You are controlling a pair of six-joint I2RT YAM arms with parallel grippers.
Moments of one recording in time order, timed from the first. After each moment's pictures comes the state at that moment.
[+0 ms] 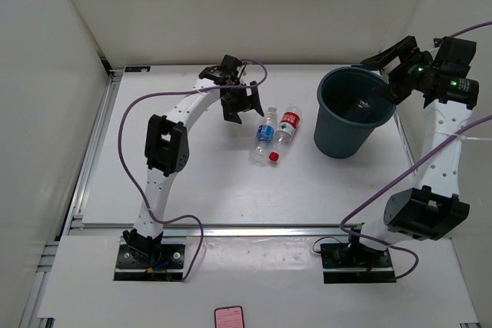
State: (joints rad) left arm -0.46 2.34 2.19 -0.93 0.32 -0.59; right arm -0.29 1.48 1.77 -0.89 -0.61 0.75
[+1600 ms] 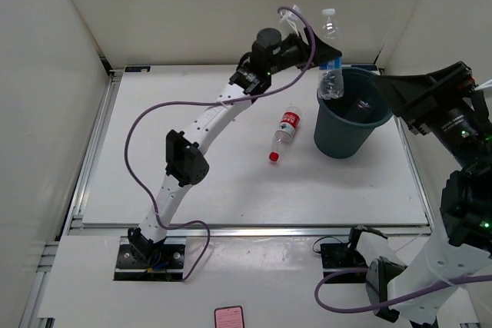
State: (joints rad) left arm -0.71 2.36 2.59 -0.08 0.42 -0.87; right arm -0.33 1.00 2.07 -1.01 -0.75 0.87
